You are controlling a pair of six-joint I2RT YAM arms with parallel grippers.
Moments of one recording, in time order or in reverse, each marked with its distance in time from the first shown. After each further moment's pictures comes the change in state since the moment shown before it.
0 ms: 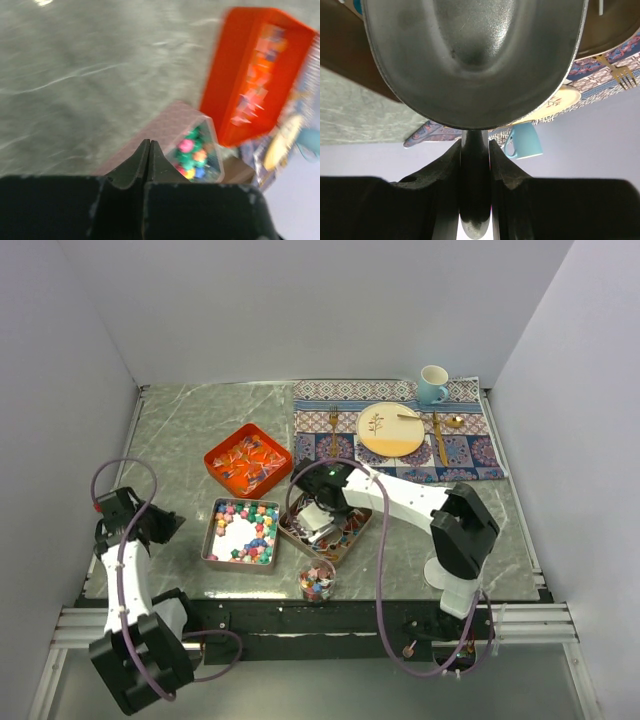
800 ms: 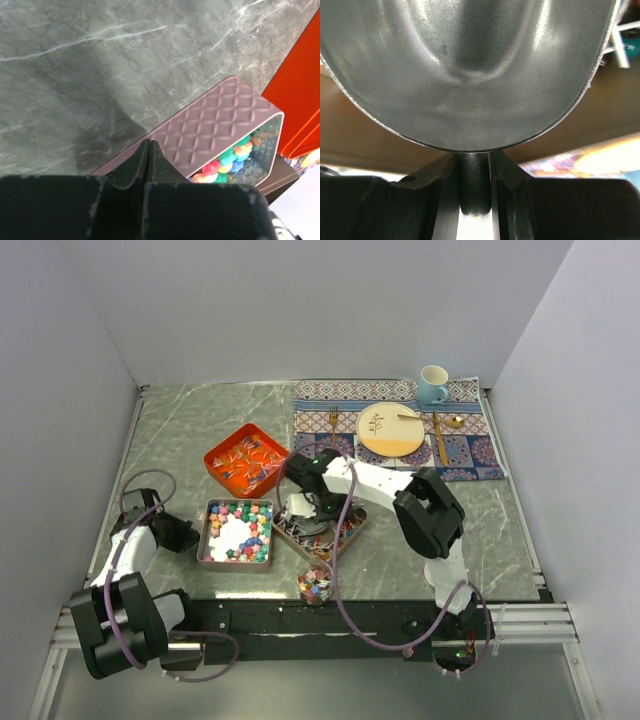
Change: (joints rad) left arm -0.140 0.230 -0.055 0.018 -0.064 -0.072; right arm -0.035 0.249 0.185 -0.110 -0.222 0.488
